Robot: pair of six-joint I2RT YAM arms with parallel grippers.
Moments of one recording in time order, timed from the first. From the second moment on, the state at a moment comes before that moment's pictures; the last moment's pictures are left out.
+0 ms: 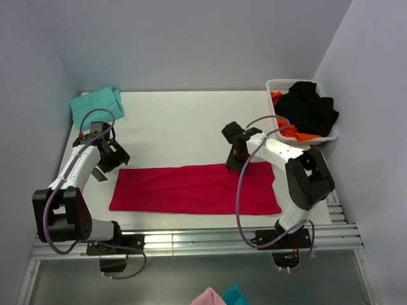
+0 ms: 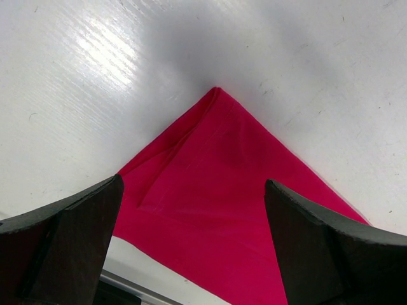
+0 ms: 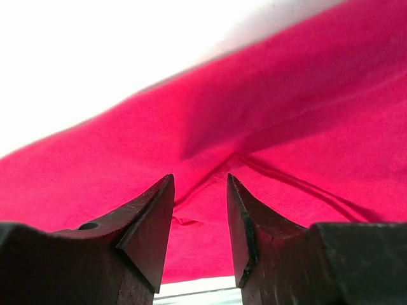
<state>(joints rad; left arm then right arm) 0.05 1.37 0.97 -0.84 -0.18 -0.69 0.51 1.67 1.11 -0.83 0.15 0.94</state>
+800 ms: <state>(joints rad) 0.05 1.38 0.97 -0.83 -0.17 -0.67 0.51 1.68 1.01 -0.84 0.19 0.94</state>
